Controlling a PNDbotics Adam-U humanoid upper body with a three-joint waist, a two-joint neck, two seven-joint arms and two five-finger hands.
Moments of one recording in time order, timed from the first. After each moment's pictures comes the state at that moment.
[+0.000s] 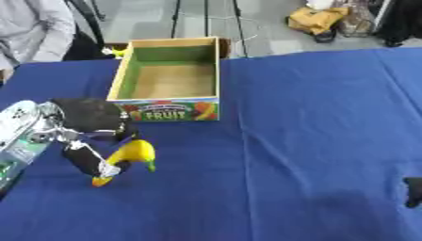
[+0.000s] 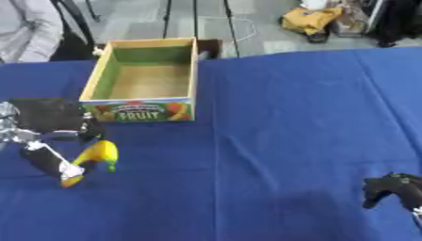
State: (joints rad) left arm -0.62 0.80 -0.31 -1.67 -0.79 -0.35 -0.72; right arm -0.01 -0.09 -0.22 -1.98 0.16 -0.33 0.47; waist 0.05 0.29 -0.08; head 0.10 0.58
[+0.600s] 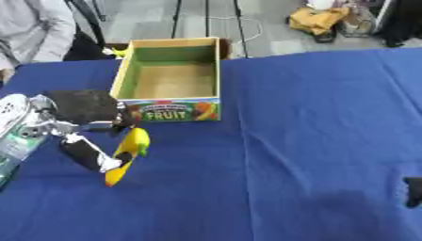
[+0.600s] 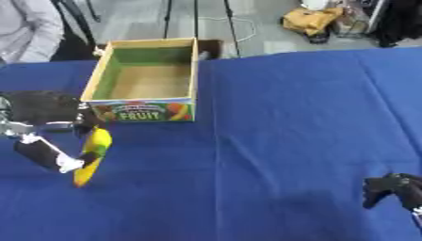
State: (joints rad) left arm -0.61 0.80 -0.26 -1.72 -0.75 -0.30 -0.71; right arm -0.01 -0.09 -0.22 -1.98 0.16 -0.33 0.47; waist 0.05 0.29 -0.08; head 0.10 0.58
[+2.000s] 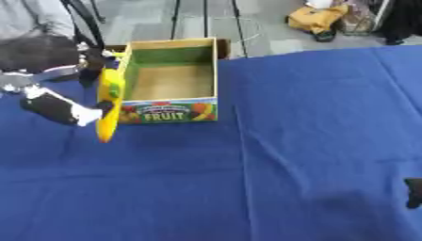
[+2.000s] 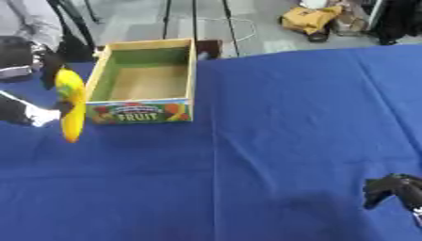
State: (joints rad) left arm -0.67 0.89 -0.11 -1.73 -0.66 -0.20 -0.61; right arm 0.00 -0.10 -0.22 -1.98 0.16 -0.32 0.46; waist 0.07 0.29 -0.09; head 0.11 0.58
